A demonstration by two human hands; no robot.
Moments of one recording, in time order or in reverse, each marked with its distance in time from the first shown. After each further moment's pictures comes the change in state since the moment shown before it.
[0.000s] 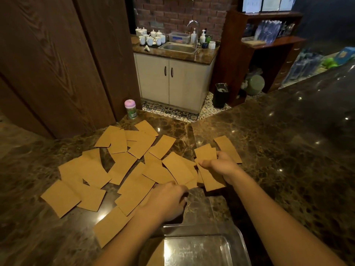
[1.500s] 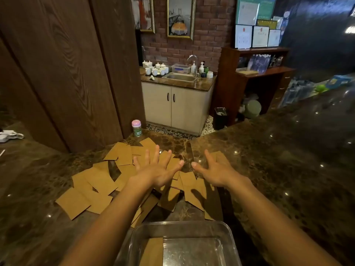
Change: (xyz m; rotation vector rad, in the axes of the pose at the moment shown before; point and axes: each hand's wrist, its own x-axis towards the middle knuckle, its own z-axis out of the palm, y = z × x) left_hand 0.004 -0.008 -0.092 -0.057 -0.045 -0.392; right_hand -0.086 -0.044 -0.011 -0.824 0.012 -0.178
